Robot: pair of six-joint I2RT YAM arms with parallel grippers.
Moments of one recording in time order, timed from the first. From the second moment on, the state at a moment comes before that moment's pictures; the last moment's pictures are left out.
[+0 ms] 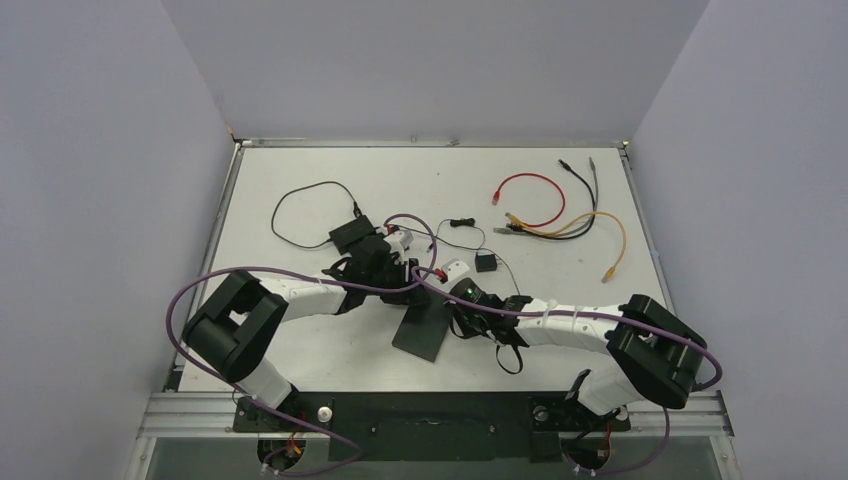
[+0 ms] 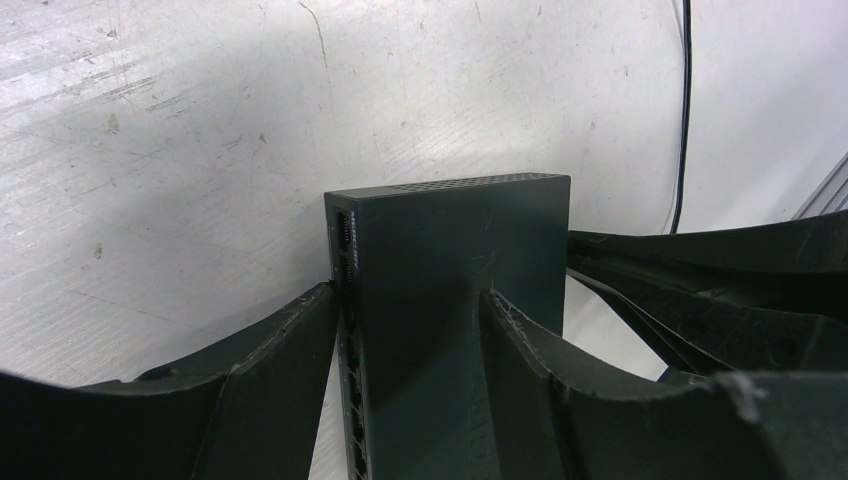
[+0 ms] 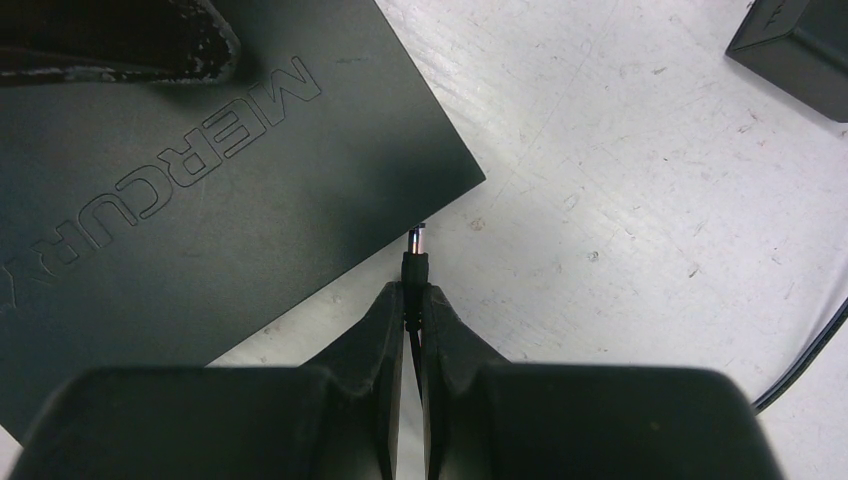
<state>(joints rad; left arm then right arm) -0.66 1.60 0.68 0.18 0.30 -0.58 0.96 1.44 0.62 -0.13 0.25 0.27</state>
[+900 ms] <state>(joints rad) -0.65 1.62 0.68 0.18 0.32 -0.58 0.98 1.40 0.59 -0.12 0.27 0.27</state>
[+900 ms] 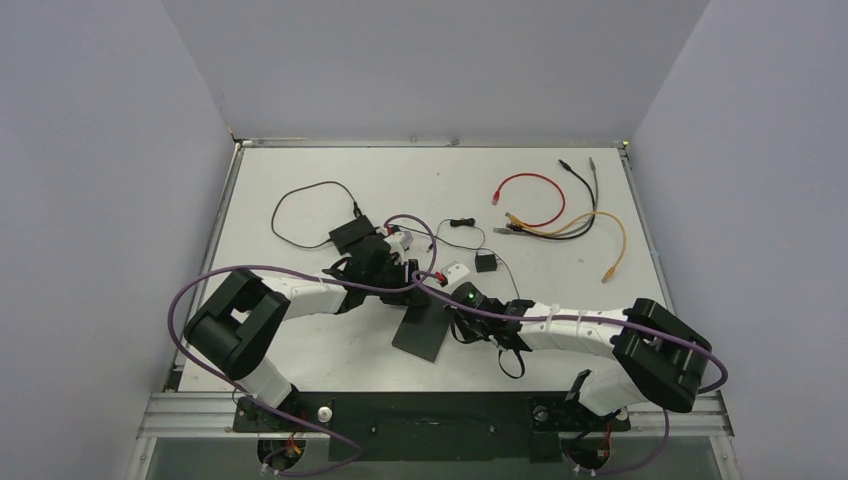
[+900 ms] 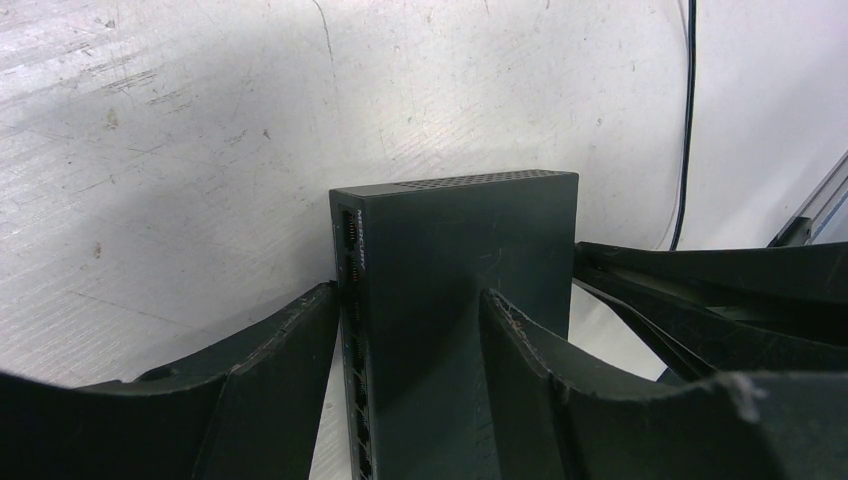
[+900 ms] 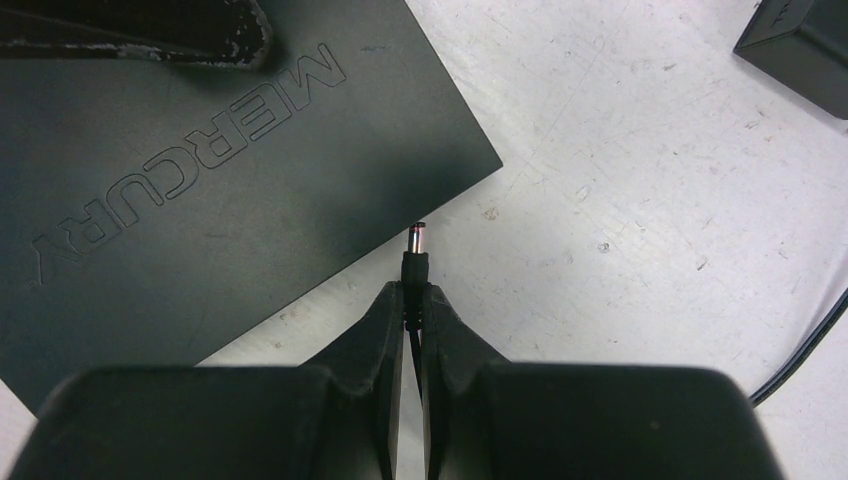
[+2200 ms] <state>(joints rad) -0.68 1.61 0.69 0.16 0.30 -0.51 1.01 1.41 0.57 -0.06 0.22 0.04</state>
